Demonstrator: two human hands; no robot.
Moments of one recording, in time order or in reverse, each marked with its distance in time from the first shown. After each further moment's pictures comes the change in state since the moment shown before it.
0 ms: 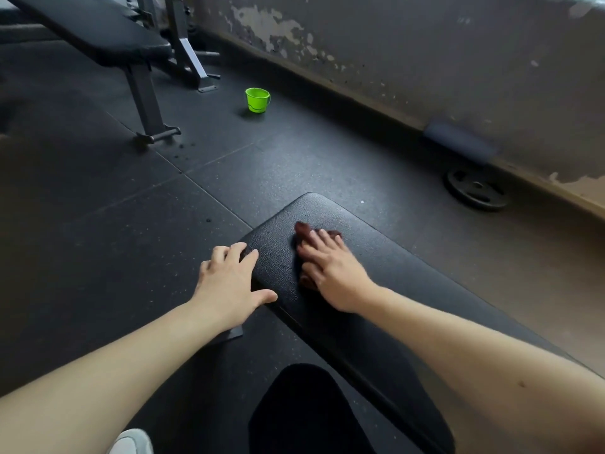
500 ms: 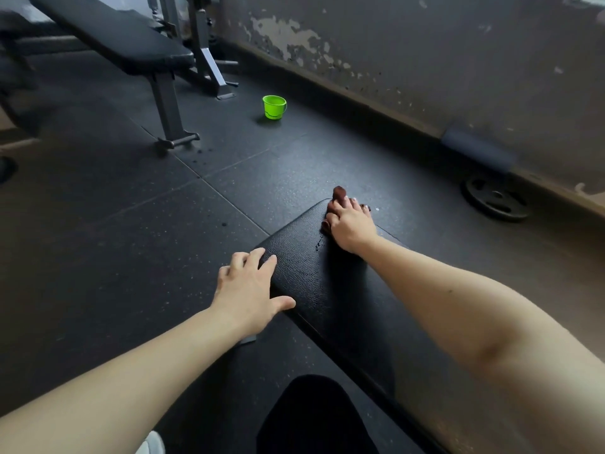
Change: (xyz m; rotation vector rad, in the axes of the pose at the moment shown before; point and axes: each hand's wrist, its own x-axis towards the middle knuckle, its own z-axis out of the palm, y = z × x) left_hand -0.003 -0.001 0.001 0.017 0.008 0.007; right_hand 0.111 0.027 -0.017 -0.047 0.027 0.270
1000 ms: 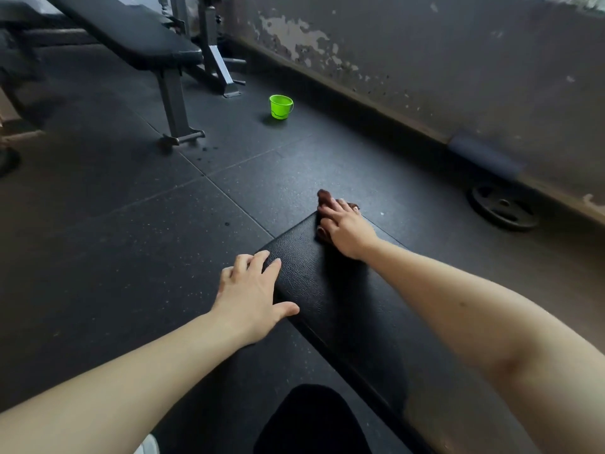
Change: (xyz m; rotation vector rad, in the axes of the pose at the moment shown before) left_hand 0.002 -0.003 0.002 -0.001 0.016 0.024; right_hand 0.009 -0.007 0.007 0.086 -0.046 -0.182
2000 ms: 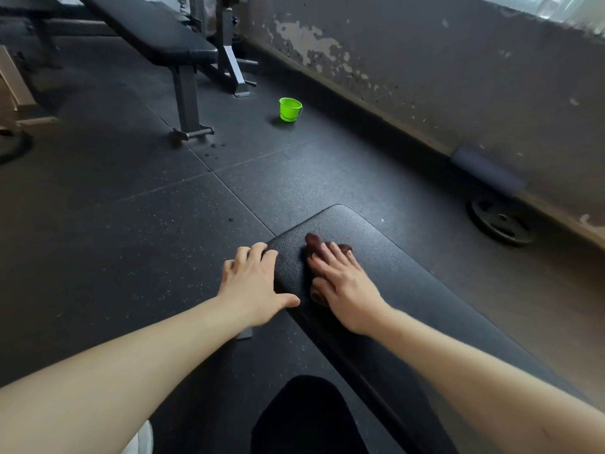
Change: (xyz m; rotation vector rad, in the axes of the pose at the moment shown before) left_hand 0.000 -0.001 0.001 -0.157 0.043 -0.083; right_hand -0.128 -0.028 0.021 -0.025 -0.014 -0.250
